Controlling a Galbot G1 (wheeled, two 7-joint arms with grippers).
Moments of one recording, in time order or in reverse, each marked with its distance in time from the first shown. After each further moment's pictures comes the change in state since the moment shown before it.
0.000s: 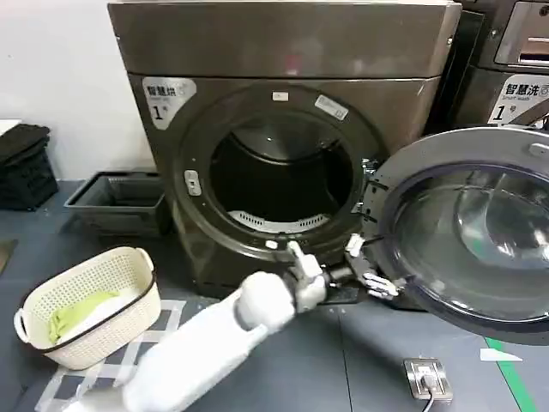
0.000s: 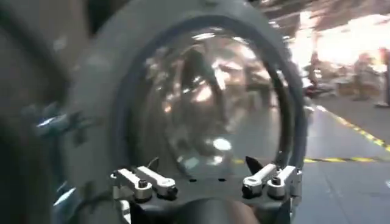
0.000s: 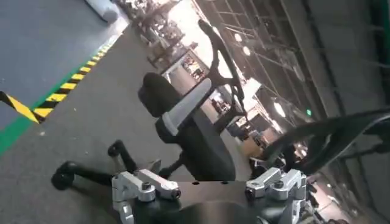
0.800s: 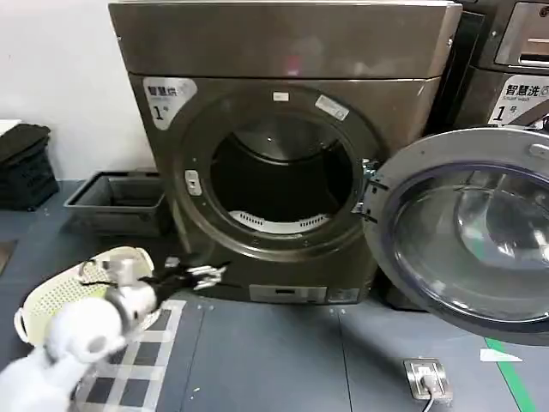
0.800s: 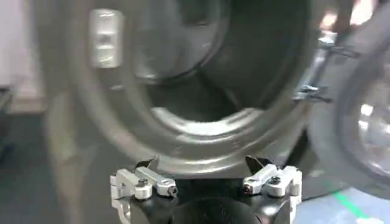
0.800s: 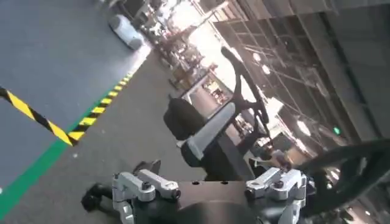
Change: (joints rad) left arm 0.569 0.467 -0.791 -0.325 -0.622 0.415 -0.437; right arm 0.025 0.007 -0.007 0.031 0.008 0.069 -0.084
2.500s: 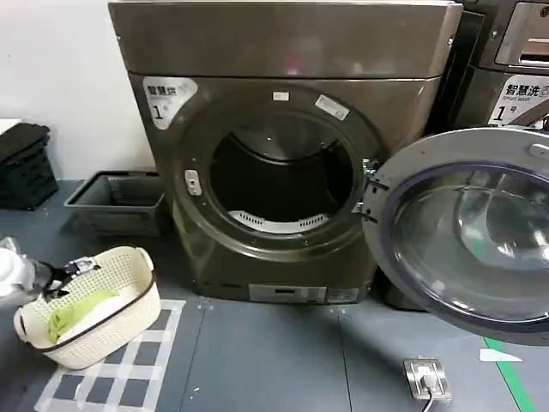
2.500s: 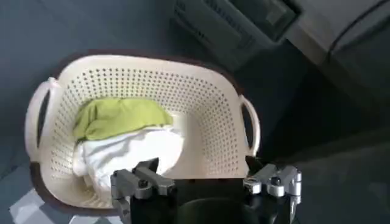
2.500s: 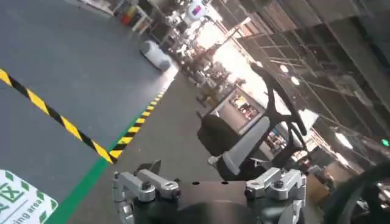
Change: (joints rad) left arm -0.212 0.148 -0.095 0.616 -0.834 0.058 -0.735; right arm 0.016 0.035 -0.035 0.053 0.068 0.073 -0.080
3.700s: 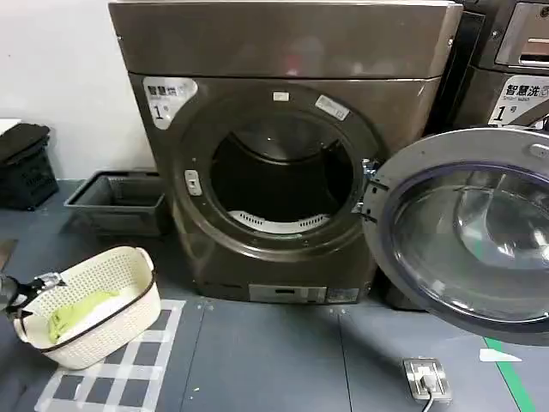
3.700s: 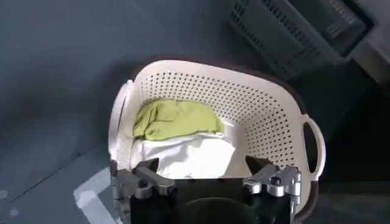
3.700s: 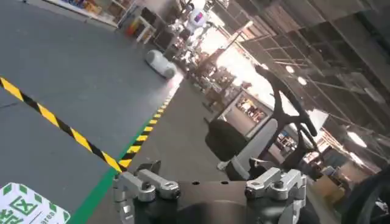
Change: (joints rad) left arm 0.084 0.068 -0.063 0.102 -0.036 0.000 -0.016; right arm 0.003 -0.011 0.007 -0.021 0.041 0.033 -0.024
